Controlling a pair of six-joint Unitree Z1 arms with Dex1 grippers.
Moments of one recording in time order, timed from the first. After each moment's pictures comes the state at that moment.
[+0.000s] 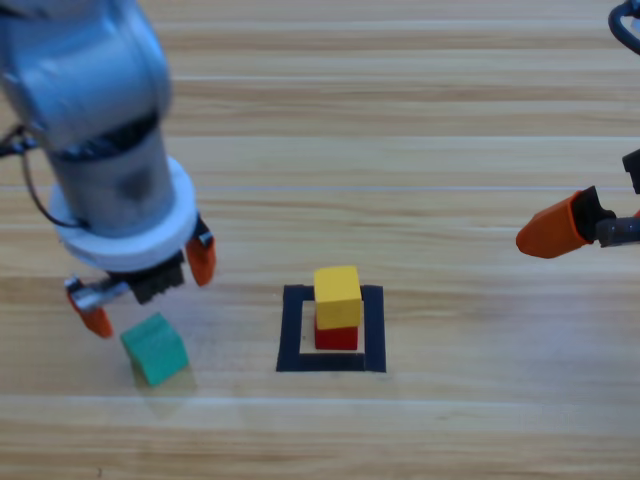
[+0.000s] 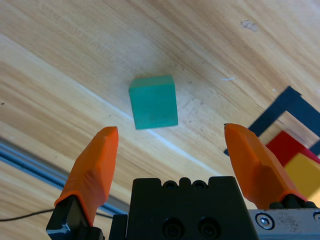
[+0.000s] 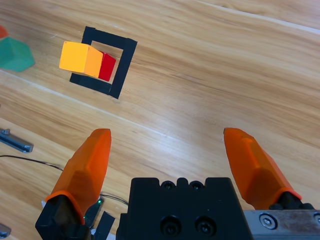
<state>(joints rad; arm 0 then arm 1) -0.81 1.90 -1.38 1.01 0.19 -1.53 0.91 1.49 -1.06 0.57 -0.10 0.58</state>
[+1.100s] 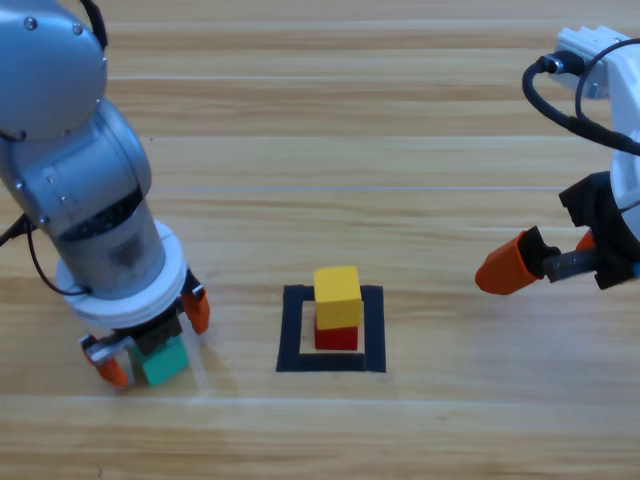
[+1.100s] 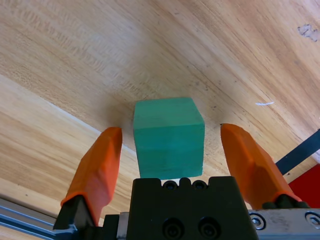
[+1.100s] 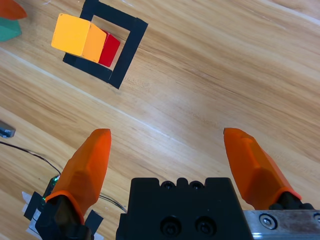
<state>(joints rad) -0.72 1.93 -1.10 0.66 0.09 -1.50 0.90 1.62 -1.07 0.53 -0.03 0.45</state>
